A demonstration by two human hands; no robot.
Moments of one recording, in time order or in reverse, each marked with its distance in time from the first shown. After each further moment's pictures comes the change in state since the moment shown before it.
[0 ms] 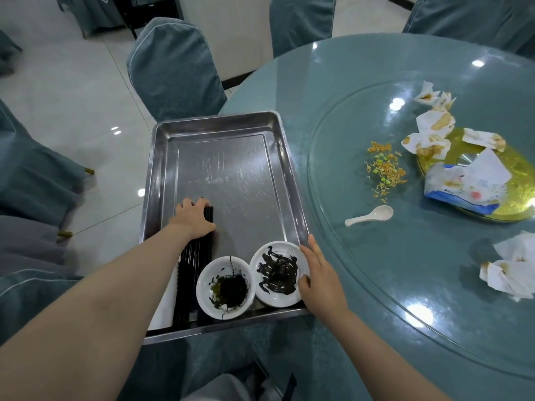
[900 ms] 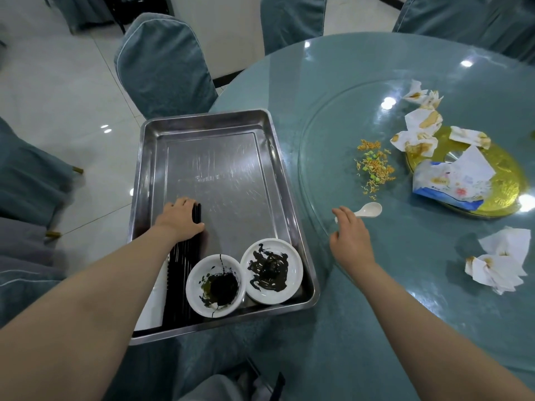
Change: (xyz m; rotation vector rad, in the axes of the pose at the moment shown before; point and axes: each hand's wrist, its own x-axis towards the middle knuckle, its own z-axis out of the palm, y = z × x) left_hand -0.001 -0.011 0.004 0.108 0.038 0.091; right_hand 0.071 0.048 -0.071 -0.237 0.187 0.091
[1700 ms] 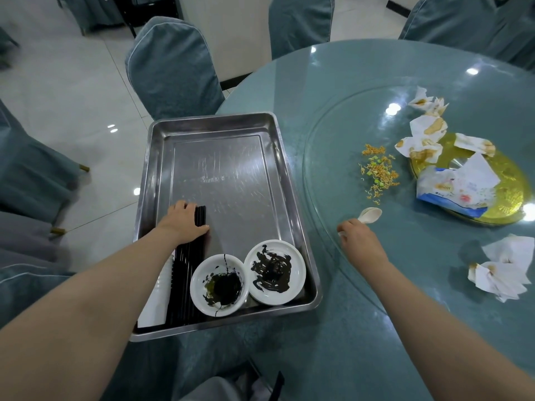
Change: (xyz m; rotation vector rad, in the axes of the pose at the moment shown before) left_hand -0.012 -0.001 -0.002 -0.035 -0.015 -0.006; right_hand 0.011 0.016 -0.012 -0.108 -0.134 -0.076
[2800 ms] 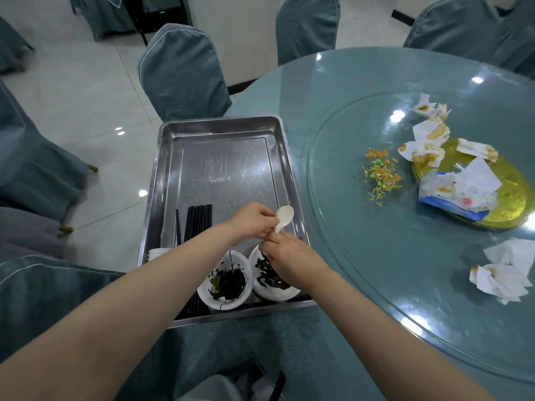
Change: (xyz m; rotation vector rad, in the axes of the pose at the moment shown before) left_hand -0.058 0.143 -0.014 -0.859 -0.233 0.129; right_hand -0.045 -0.133 0.019 -0.025 0.045 -0.746
